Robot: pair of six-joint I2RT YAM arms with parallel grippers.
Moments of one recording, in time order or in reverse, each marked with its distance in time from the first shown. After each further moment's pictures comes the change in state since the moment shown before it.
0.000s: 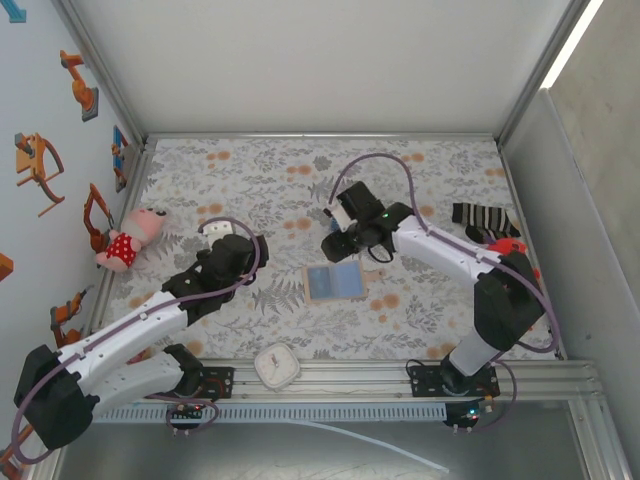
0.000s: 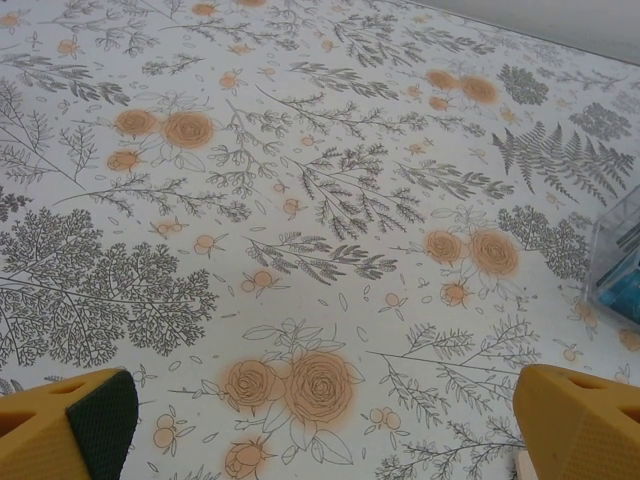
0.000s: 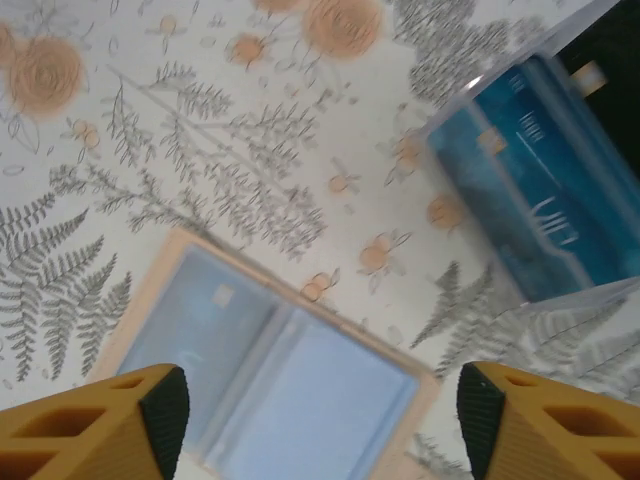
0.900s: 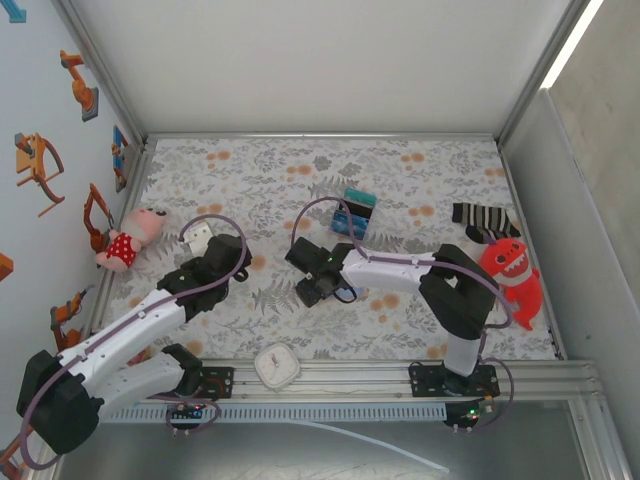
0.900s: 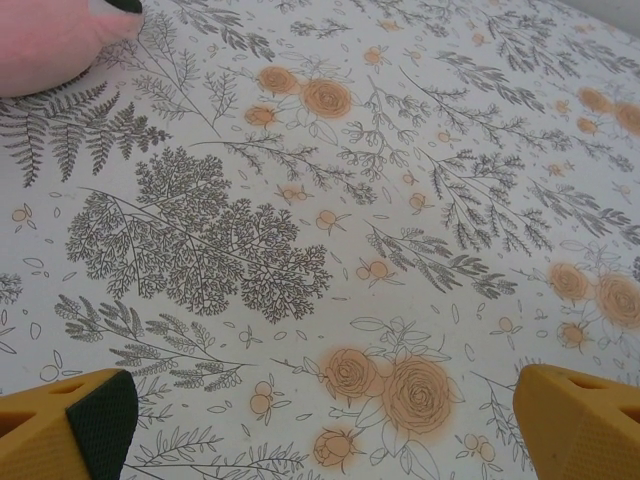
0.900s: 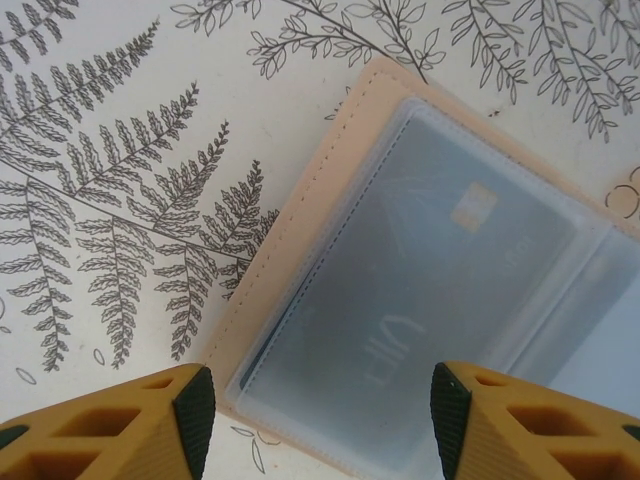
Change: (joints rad) left arm 0.091 0.002 0.000 -0.164 -0.046 -0.192; right arm 0.297 0.222 -0.025 0.037 0.148 0.249
